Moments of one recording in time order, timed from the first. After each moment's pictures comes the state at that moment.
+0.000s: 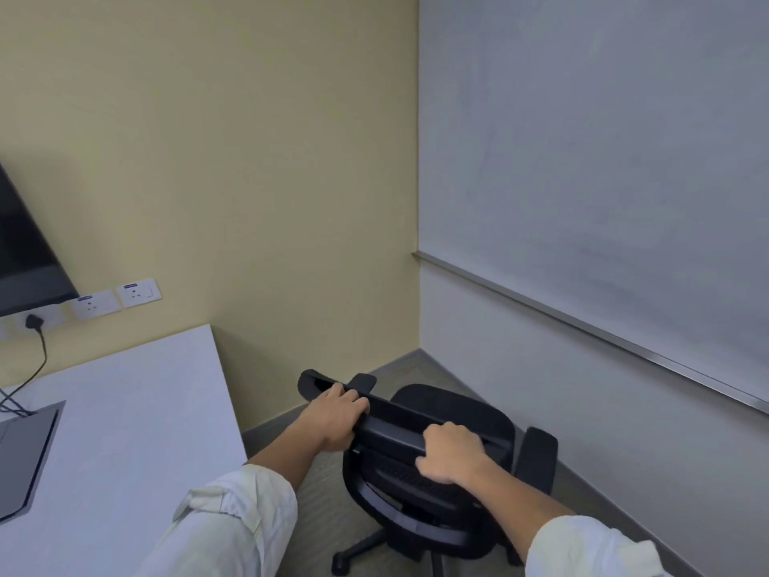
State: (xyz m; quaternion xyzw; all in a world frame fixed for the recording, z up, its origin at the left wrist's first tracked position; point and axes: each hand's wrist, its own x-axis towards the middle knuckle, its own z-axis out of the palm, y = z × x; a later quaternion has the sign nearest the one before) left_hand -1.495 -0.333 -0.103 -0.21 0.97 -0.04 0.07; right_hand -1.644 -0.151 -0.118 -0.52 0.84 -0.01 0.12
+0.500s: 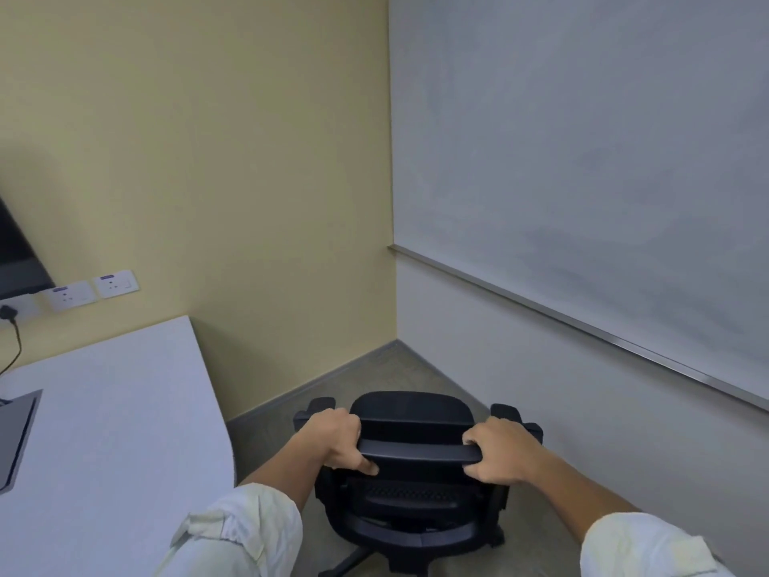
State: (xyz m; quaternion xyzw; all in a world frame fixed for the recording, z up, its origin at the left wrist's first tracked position) left_hand -1.482 -0.217 -0.112 -0.25 0.96 0.04 0.15; right_hand -1.697 0.004 -0.127 -0.58 0.81 -0.02 0.08
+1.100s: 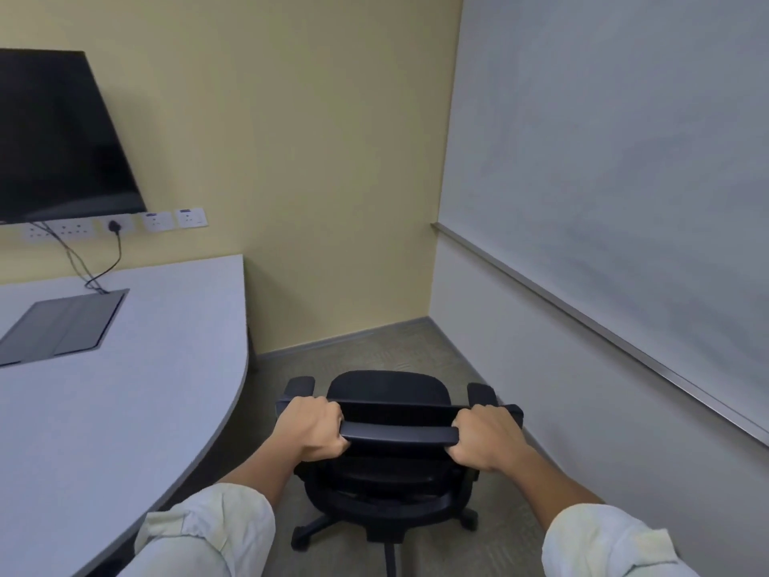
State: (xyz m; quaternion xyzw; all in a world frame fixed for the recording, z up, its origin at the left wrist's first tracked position) left_hand -1.458 -0.033 -0.136 -0.36 0.93 -0.01 0.02; right_hand -1.728 0.119 -0.129 -0.64 0.77 0.02 0.05
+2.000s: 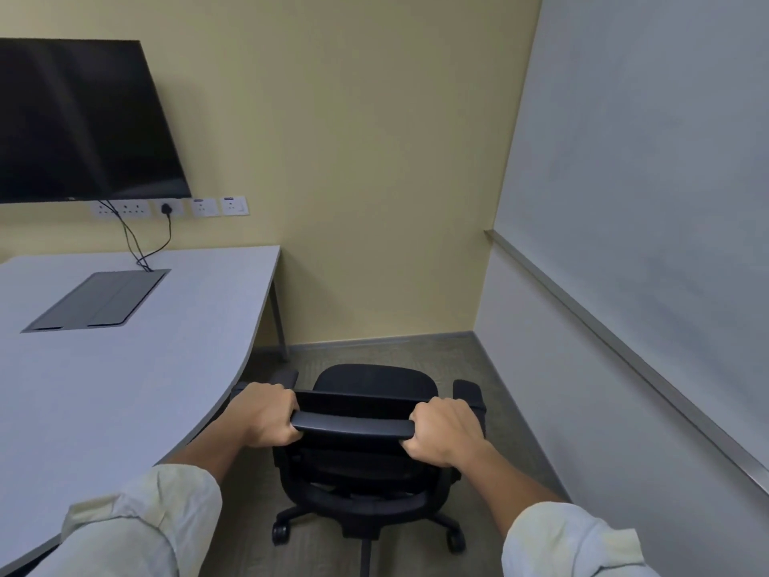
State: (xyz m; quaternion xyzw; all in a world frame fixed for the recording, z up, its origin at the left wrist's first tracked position) left_hand -1.524 -0.116 -0.124 -0.48 0.87 0.01 0.10; right_hand -1.827 -0.027 -0.144 -0.76 0.65 -0.03 0.02
